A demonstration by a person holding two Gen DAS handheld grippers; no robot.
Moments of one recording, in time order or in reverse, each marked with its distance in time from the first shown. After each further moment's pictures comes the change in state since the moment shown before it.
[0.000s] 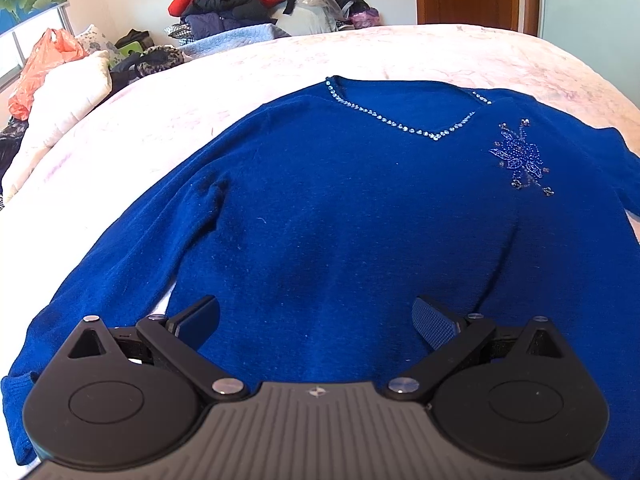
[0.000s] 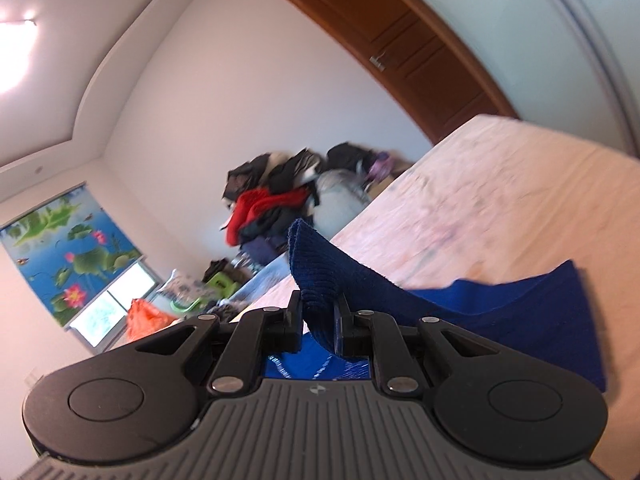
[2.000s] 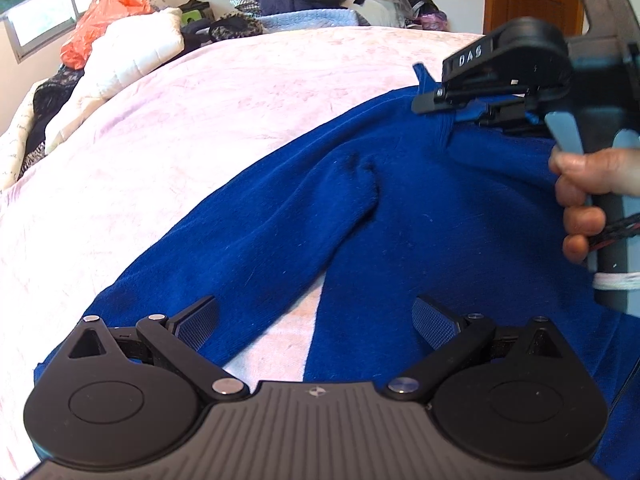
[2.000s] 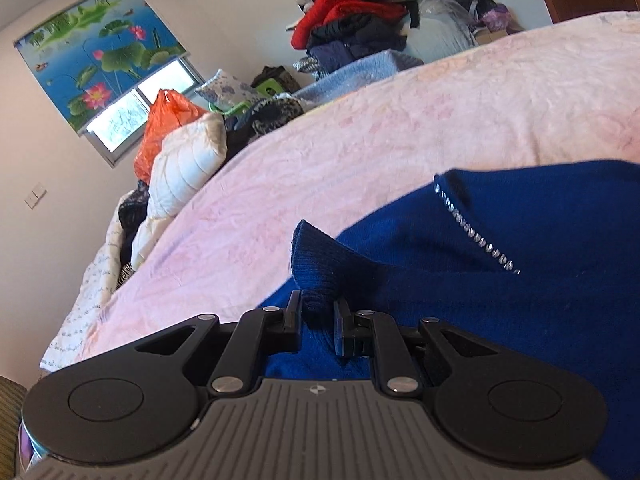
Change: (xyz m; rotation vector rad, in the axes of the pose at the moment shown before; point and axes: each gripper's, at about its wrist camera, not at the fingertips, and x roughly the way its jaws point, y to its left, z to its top) left arm 0.022 0.099 -0.005 -0.154 0.034 0.086; right arm 0.275 0.163 -0.167 -0.246 0.563 0.084
